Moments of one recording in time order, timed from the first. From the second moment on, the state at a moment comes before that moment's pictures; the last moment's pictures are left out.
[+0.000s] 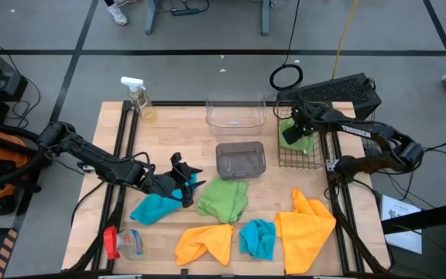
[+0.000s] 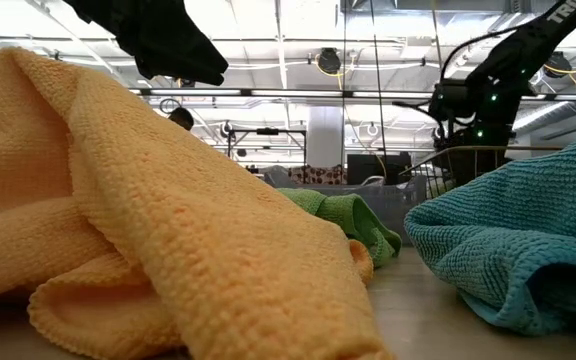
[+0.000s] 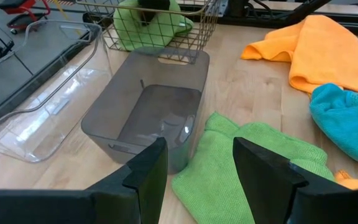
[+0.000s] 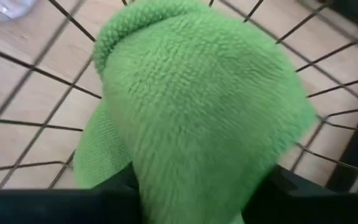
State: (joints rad) left arm -0.38 1.27 0.76 -0.07 -0.60 -0.33; right arm -0.82 1.24 0.66 -0.60 0.13 0.22
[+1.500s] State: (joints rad) left arm -0.38 1.27 0.76 -0.07 -0.58 -0.30; right arm -0.84 1.20 0.66 -0.59 0.18 0.18
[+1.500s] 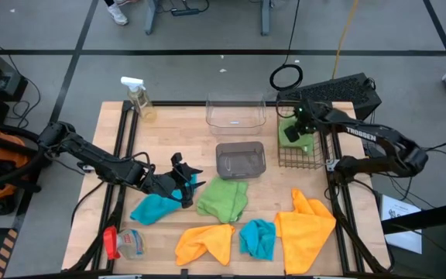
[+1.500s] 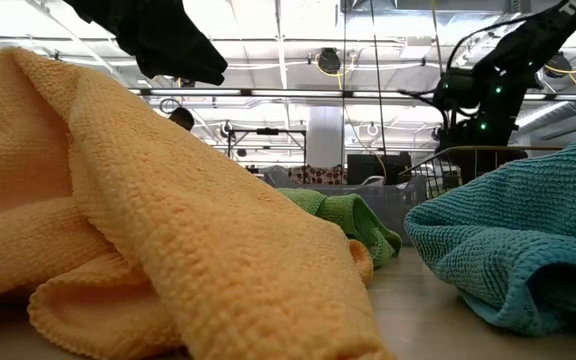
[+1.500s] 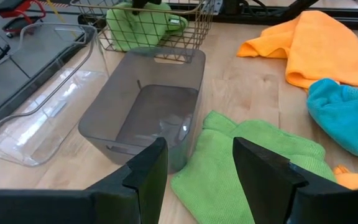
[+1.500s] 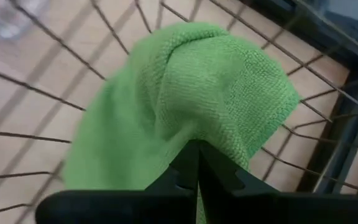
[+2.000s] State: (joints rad) left arm -0.38 1.27 0.76 -0.07 -0.58 -0.28; right arm -0.86 1.45 0.66 -0.49 0.22 0.15
